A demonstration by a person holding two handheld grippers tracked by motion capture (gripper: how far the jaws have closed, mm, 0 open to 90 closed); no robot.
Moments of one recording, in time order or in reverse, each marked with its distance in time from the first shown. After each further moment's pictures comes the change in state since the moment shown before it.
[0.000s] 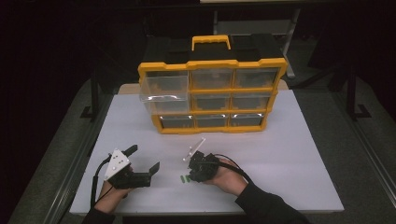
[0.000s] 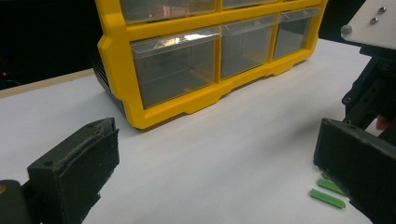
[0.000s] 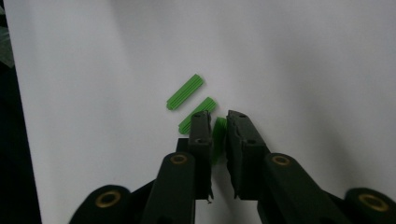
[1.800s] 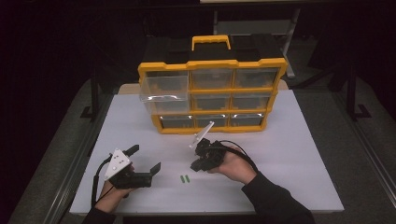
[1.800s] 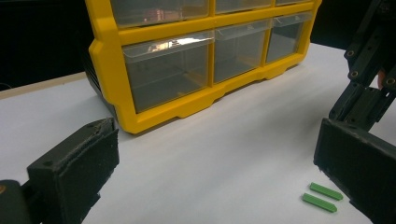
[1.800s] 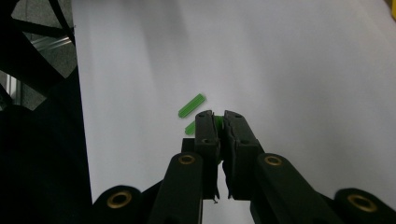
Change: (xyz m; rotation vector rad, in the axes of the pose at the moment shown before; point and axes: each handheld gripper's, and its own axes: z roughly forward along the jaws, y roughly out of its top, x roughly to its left) left arm -0.002 0.001 0.002 -0.020 -0.024 -0.014; right arm -0.022 0.013 -0.044 -0.050 0.129 -0.025
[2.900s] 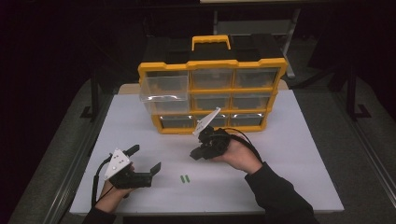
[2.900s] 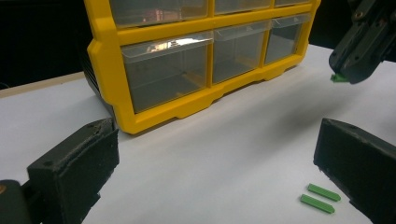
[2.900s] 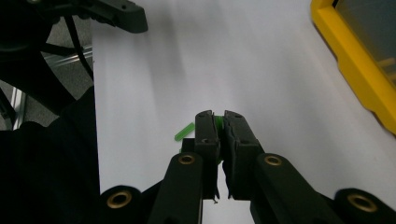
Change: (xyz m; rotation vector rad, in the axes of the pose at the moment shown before) left arm 0.000 0.000 0.000 0.000 -0.004 -0.004; right arm -0.008 0.018 -0.038 -0.082 -0.004 -0.033
